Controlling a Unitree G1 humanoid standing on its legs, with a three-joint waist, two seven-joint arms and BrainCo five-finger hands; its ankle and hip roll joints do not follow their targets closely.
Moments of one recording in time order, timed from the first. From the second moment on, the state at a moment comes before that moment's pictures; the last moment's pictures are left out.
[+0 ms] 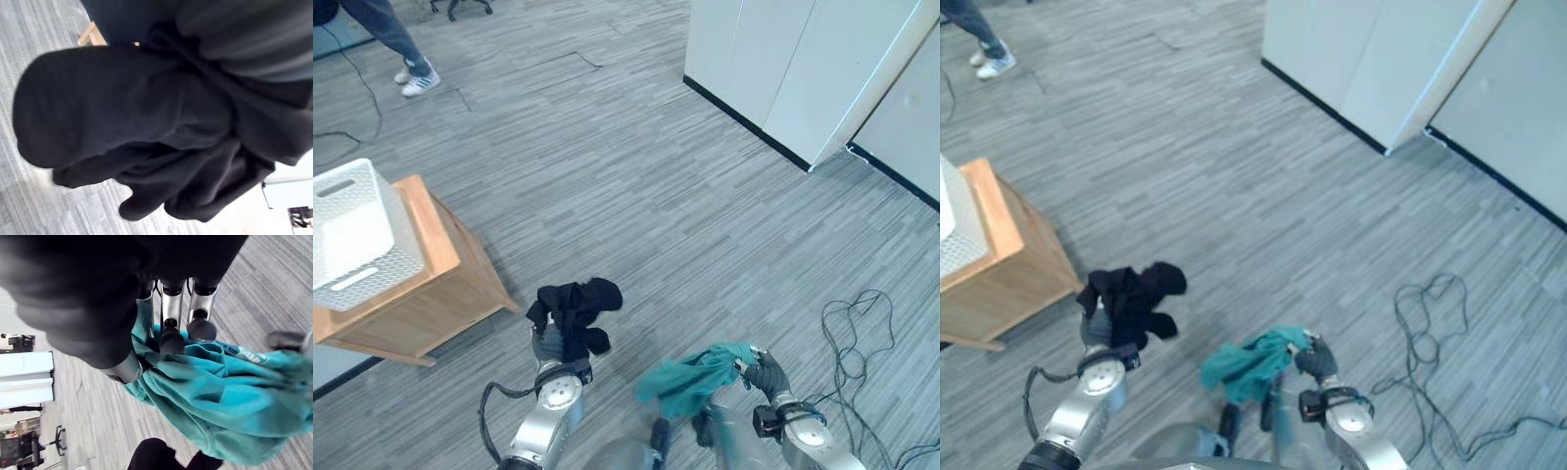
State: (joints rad) left arm 0.08 0.30 -0.27 0.21 -0.35 0.05 0.64; right arm 0.28 -0.42 0.42 0.02 0.43 0.05 -0.26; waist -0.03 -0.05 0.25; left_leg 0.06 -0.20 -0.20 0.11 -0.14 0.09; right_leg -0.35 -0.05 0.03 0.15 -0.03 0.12
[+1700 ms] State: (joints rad) left arm 0.15 0.35 -0.24 -0.02 -0.34 0.12 0.61; right arm 0.09 -0.40 0.34 0.13 0.43 0.04 -0.24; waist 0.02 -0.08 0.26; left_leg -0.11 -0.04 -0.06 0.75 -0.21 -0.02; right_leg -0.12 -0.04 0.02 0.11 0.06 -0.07
